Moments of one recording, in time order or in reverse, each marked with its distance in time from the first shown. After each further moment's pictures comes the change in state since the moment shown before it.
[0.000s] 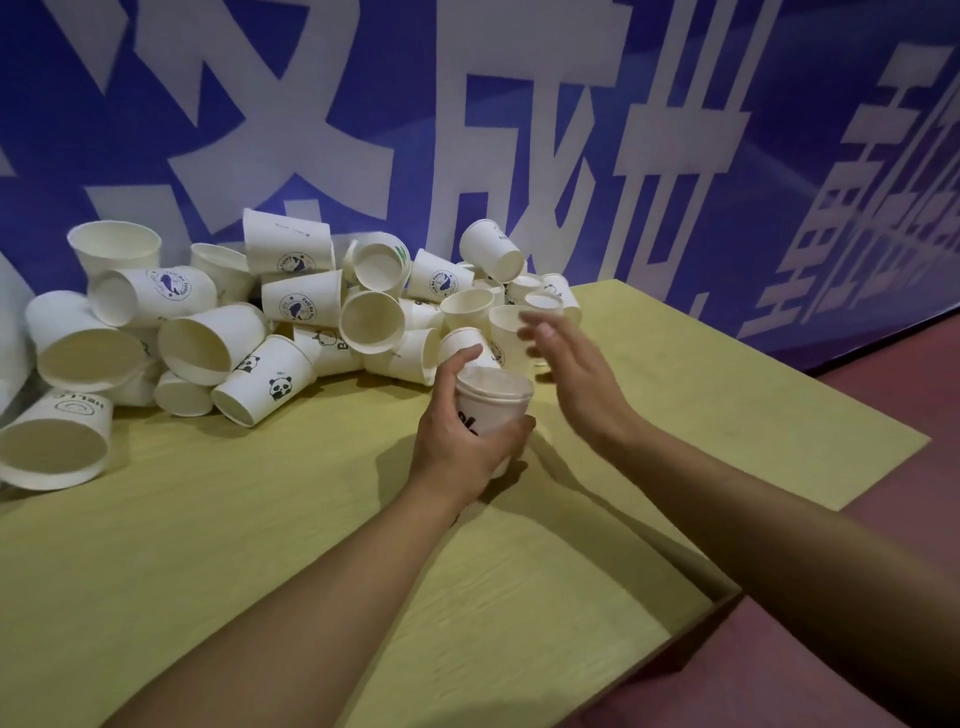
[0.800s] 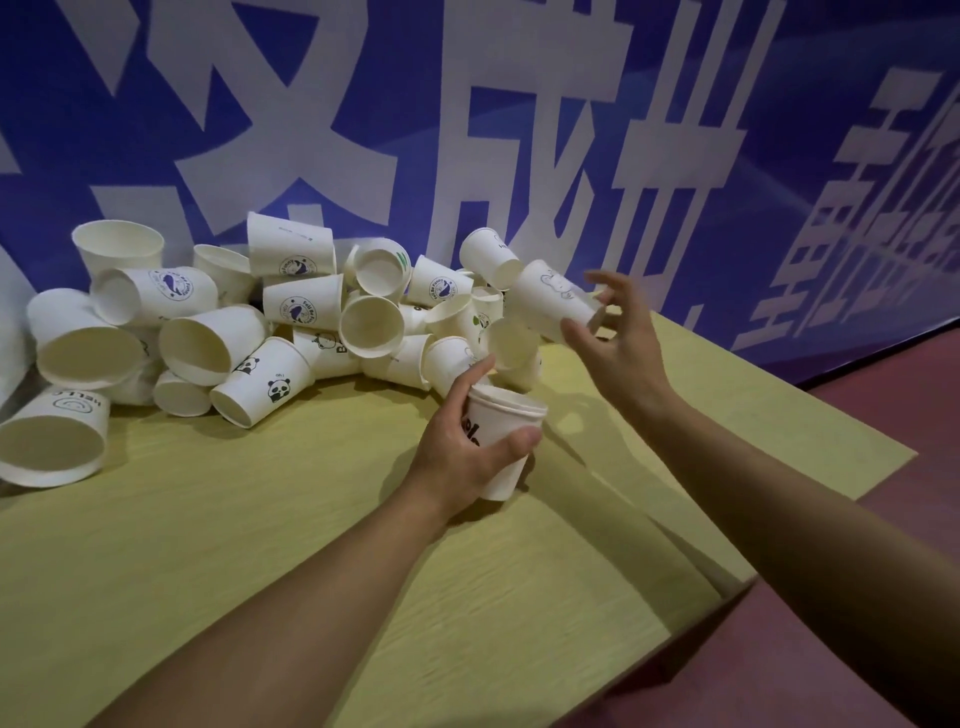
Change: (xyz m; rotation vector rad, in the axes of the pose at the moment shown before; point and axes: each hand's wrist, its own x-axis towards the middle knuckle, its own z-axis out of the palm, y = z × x) left_hand -0.002 0.007 -0.005 -0.112 -0.191 -0.040; right_hand 0.026 -0.003 -0.039 -0.121 0.263 -0.100
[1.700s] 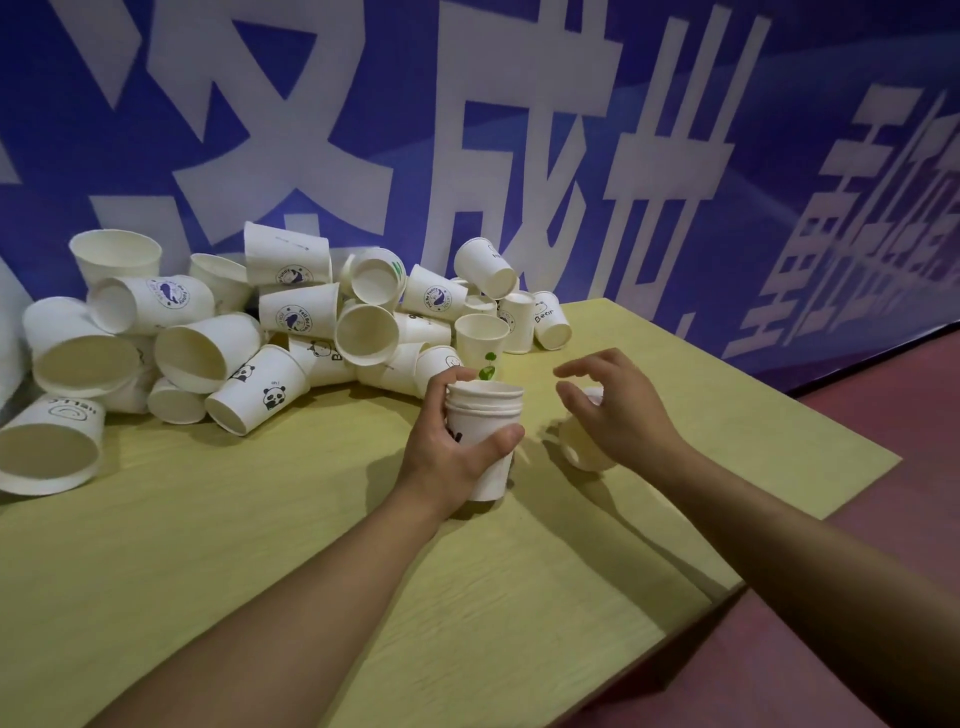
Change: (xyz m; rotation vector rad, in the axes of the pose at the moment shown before) left_hand 0.003 -0.002 0.000 -0.001 0.136 0.009; right_hand -0.032 0.011 -0.016 -0.565 -0.235 0.058
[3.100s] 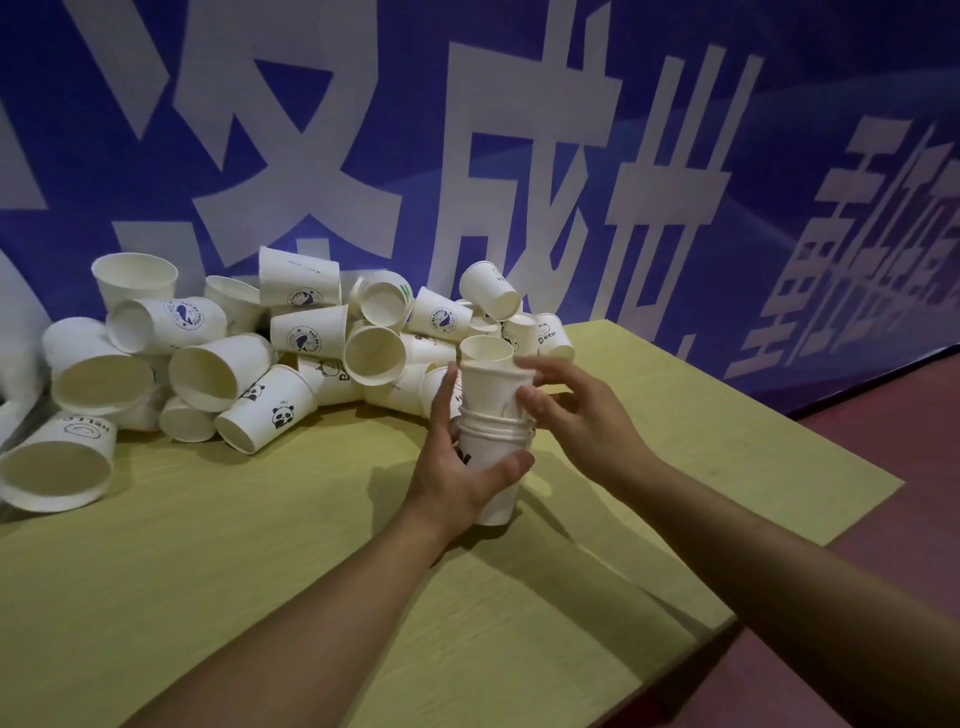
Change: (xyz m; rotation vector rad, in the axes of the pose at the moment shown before) left_hand 0.000 -0.001 -0.002 -0.054 -0.078 0.027; right_hand -0.012 -0.048 -0.001 0.544 -0.102 -0.110
